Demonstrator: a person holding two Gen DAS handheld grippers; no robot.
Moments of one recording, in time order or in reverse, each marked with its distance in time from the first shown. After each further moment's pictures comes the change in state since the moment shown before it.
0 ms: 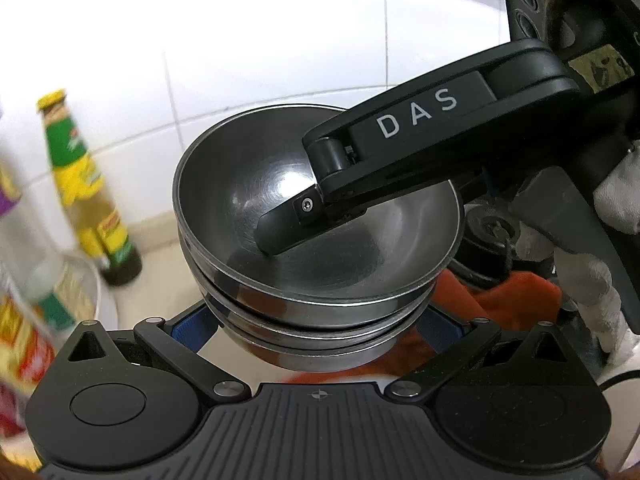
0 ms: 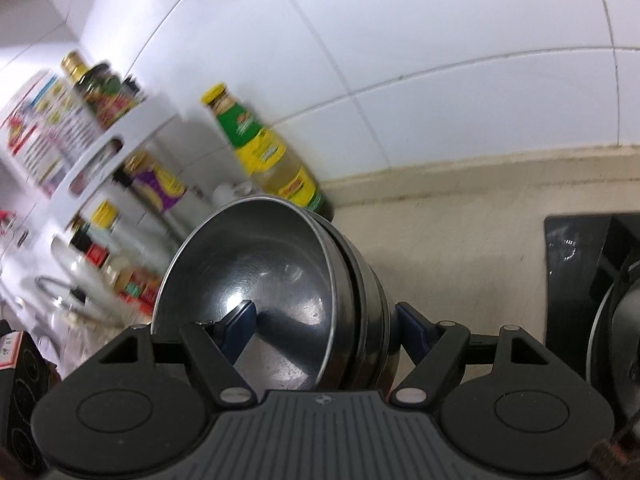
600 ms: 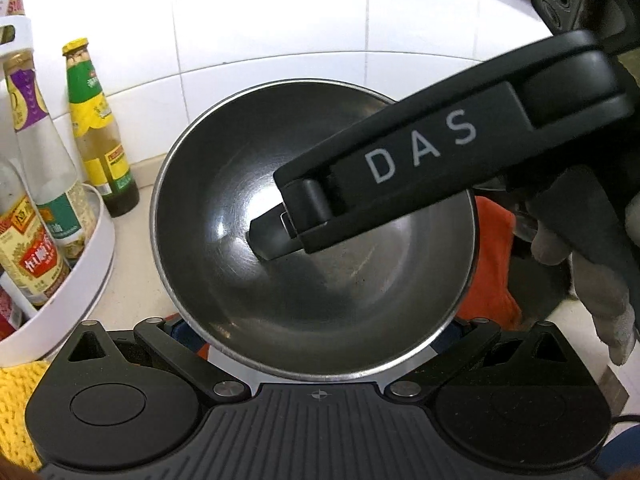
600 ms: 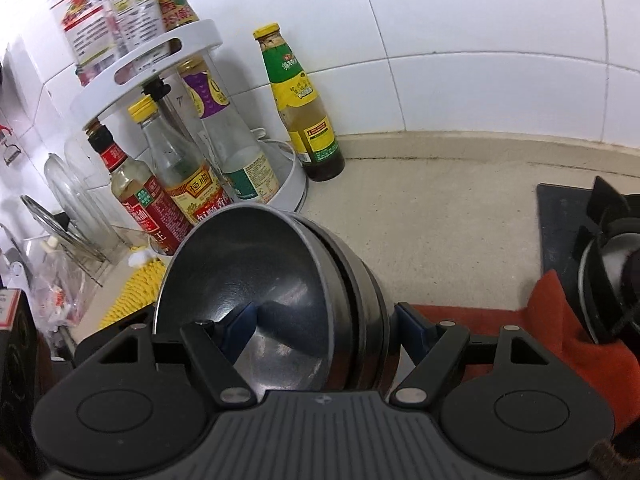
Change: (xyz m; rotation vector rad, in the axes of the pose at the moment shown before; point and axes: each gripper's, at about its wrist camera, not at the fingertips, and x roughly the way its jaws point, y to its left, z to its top) left arm -0.056 -0.007 -0.059 -0.012 0.052 -0.055; right arm -0.016 0.068 -0.082 -0.137 0.001 -0.150
